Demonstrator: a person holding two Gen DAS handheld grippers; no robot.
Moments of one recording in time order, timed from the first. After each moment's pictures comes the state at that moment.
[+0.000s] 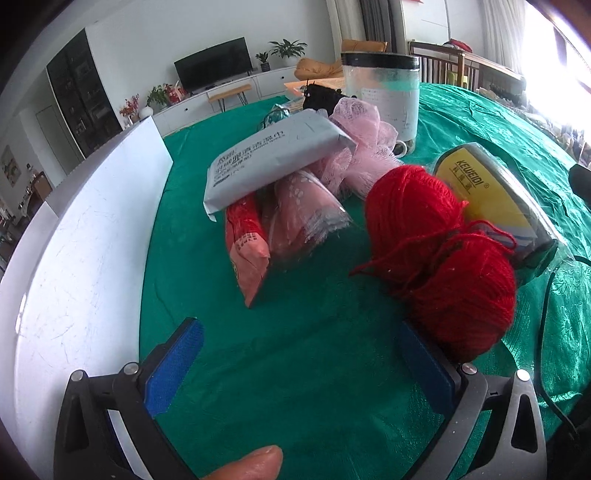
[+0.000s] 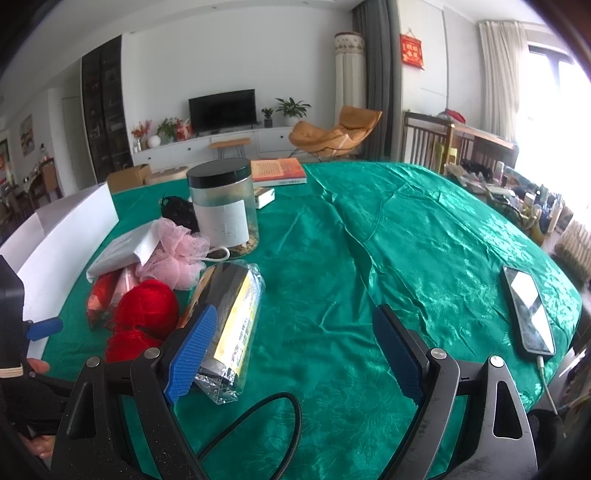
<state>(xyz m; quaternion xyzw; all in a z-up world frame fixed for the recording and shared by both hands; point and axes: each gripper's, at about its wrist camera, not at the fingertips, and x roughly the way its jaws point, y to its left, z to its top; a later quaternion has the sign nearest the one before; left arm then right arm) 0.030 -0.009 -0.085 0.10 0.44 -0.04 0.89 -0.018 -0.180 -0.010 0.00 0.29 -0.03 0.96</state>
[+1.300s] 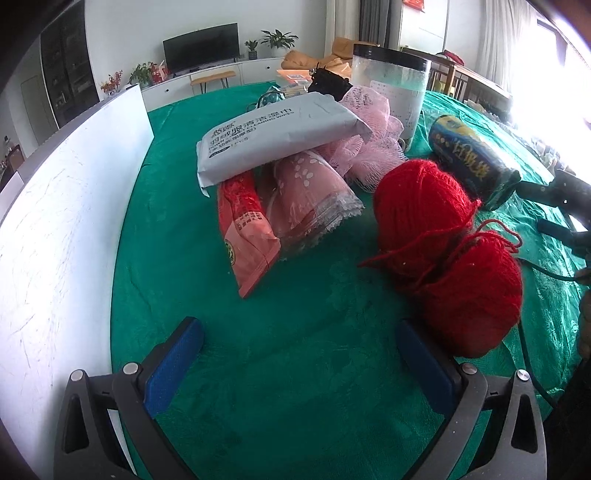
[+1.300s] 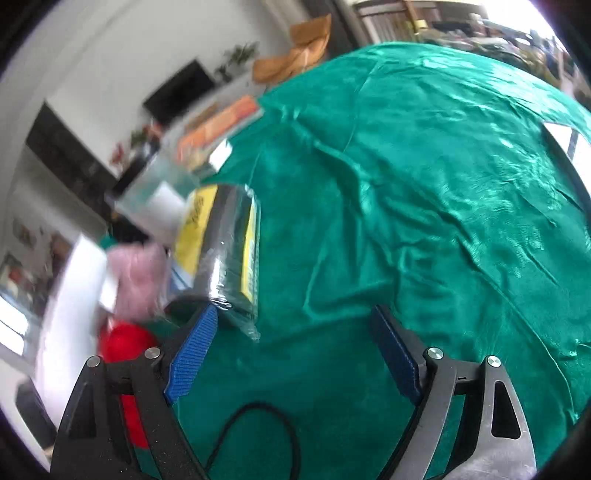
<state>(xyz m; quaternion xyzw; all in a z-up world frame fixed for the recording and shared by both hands) 0.038 0.015 -0.093 0.04 0.45 -0.10 0.89 0.025 -0.235 -0.057 0.26 0.40 -0.03 0.88</state>
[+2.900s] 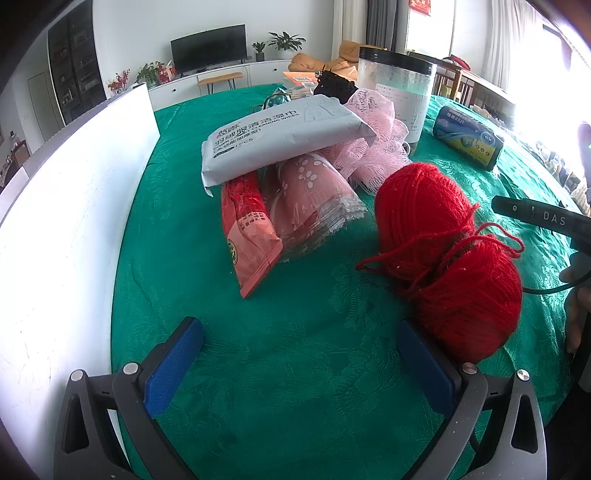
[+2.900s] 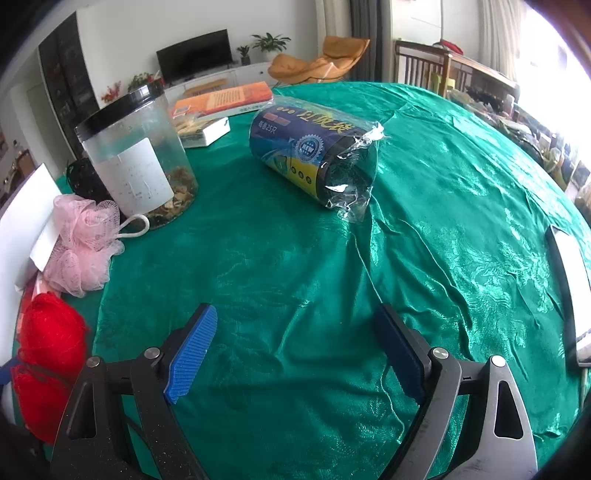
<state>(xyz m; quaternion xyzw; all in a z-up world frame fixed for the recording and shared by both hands) 0.038 0.014 -0.093 0.04 0.45 -0.09 0.89 0.064 -0.204 -0.047 0.07 0.43 -0.04 0.90</state>
